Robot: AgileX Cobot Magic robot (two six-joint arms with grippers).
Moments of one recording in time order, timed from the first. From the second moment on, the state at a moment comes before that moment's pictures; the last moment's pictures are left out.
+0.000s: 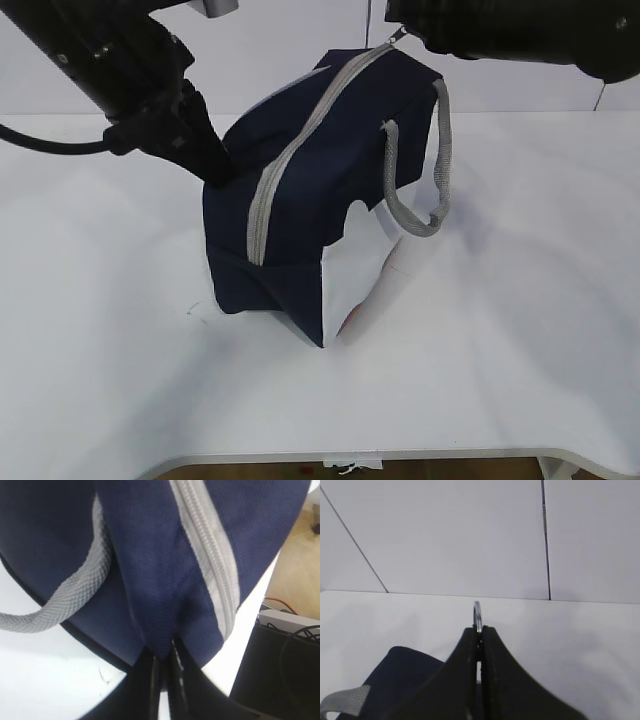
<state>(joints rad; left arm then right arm) -0.42 1.75 -1.55 -0.47 1.15 0.79 0.30 1.72 -1.28 -0.01 -0.06 0.23</state>
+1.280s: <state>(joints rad) -0.42 1.88 -1.81 -0.64 1.02 0.66 0.29 1.76 -1.39 0.05 0.20 0.27</state>
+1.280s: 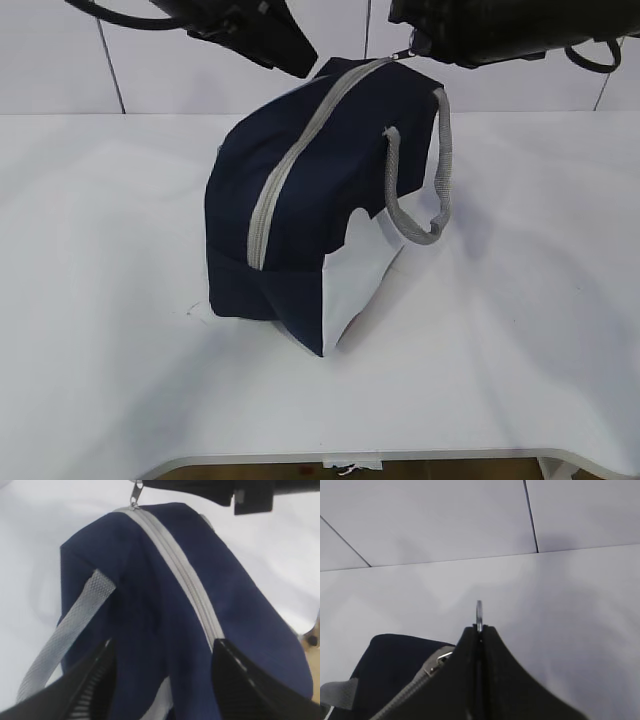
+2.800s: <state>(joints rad) -0.42 1.94 -1.95 -0.61 1.22 0.68 0.29 1.76 -1.42 0.07 0.31 0.27</state>
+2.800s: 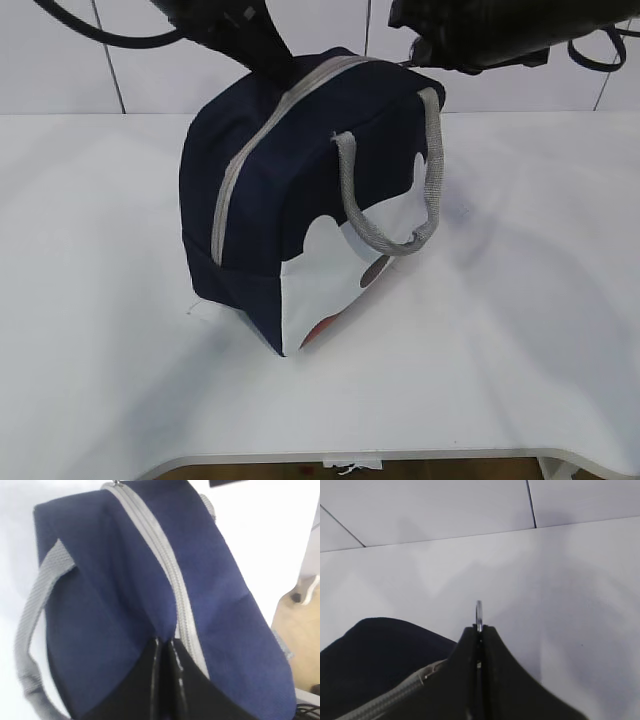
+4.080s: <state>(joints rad) -0.42 1.78 -1.94 -0.55 1.27 0.68 0.29 1.89 -1.47 0.09 0.39 0.28</state>
